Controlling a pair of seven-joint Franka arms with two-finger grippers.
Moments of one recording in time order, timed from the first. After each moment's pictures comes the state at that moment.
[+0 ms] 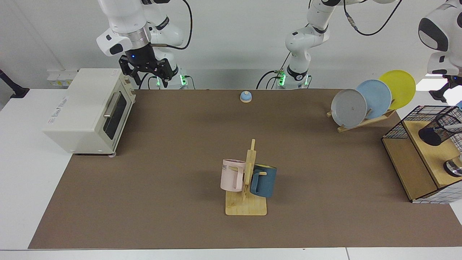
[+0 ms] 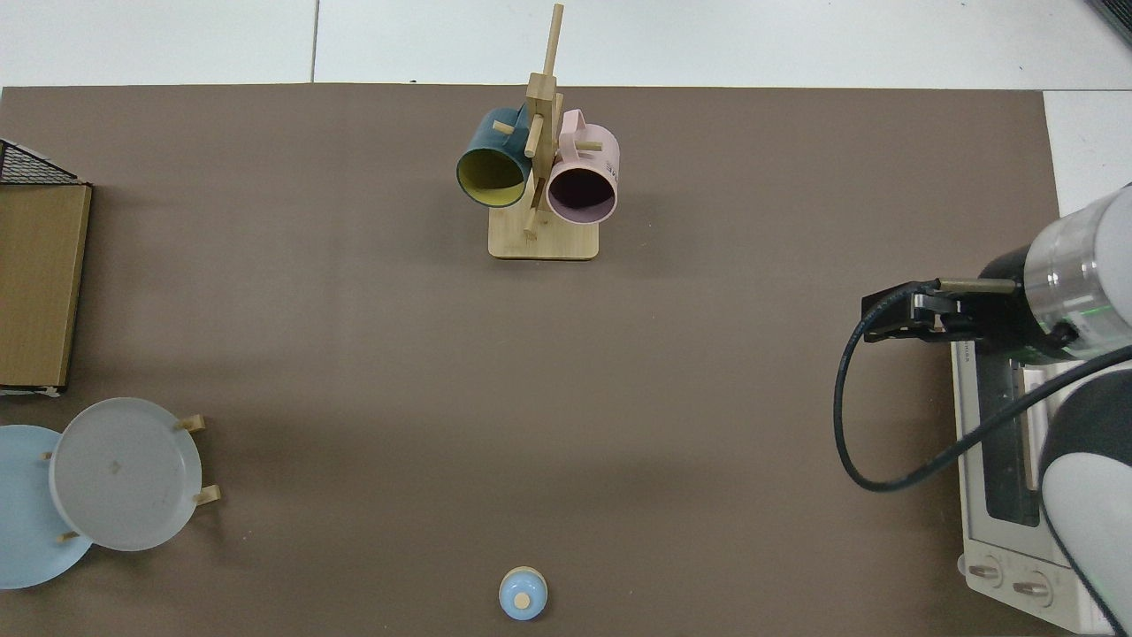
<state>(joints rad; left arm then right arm) 0.38 0.18 -0.16 -1.41 0.70 1.74 1.55 0.07 -0.03 0.11 -1.53 0.01 1.47 0.33</state>
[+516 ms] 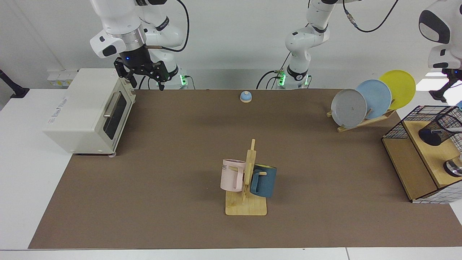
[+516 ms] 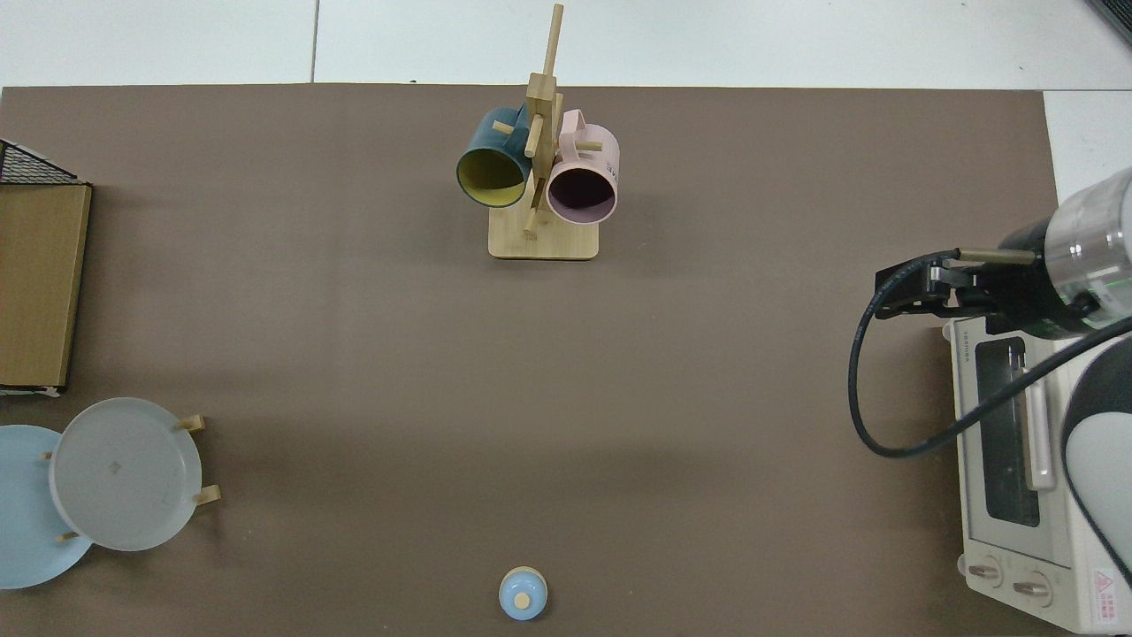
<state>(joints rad) 0.38 0.15 -0.16 -1.41 0.66 1.73 1.55 0.05 0.01 0.11 -1.48 0.01 1.47 0.33</state>
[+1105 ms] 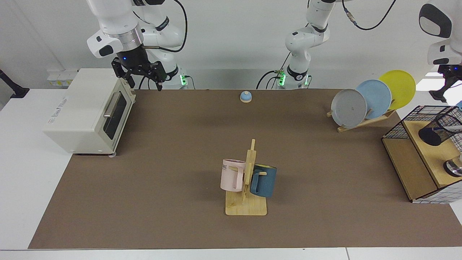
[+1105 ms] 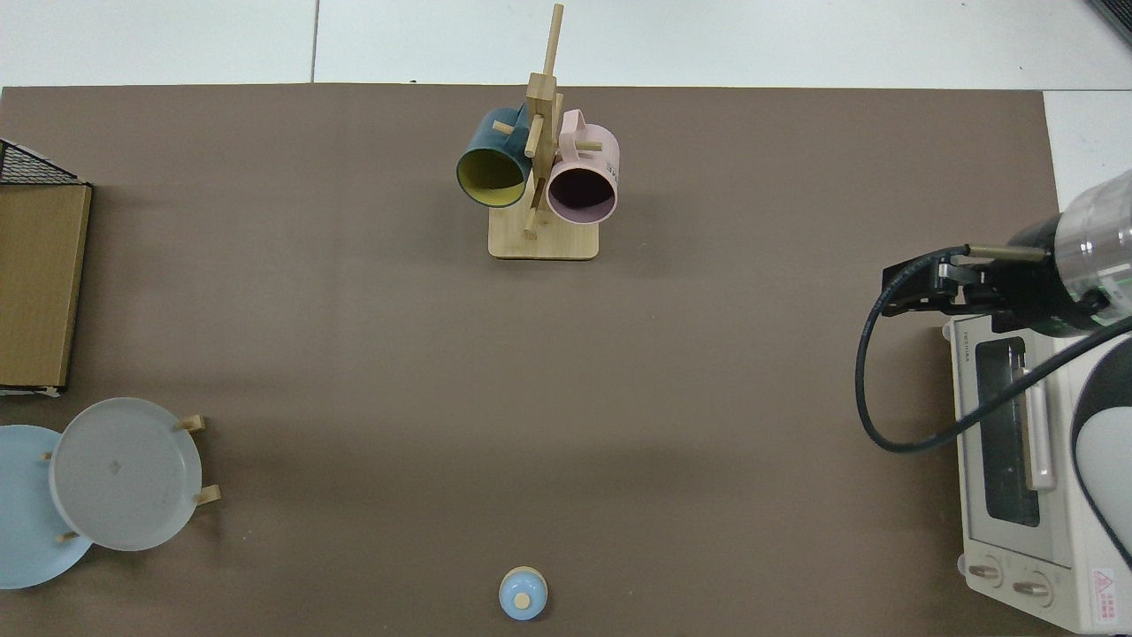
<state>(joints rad) 0.38 0.14 -0.16 -1.41 0.59 1.73 1.50 0.04 0.01 0.11 -1.48 0.01 1.48 0.33</state>
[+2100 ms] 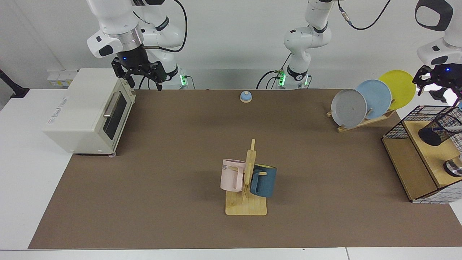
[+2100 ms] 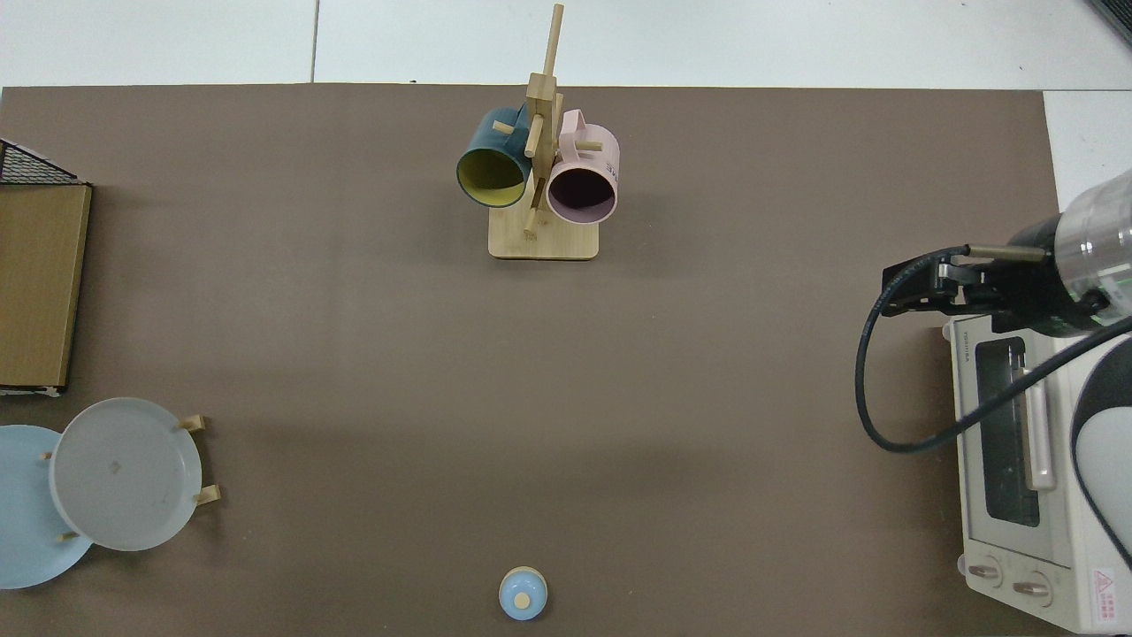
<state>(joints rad) 0.12 0.11 0.11 -1.41 0.22 1.71 1.15 0.04 0.01 0.11 -1.48 0.01 1.48 0.33</state>
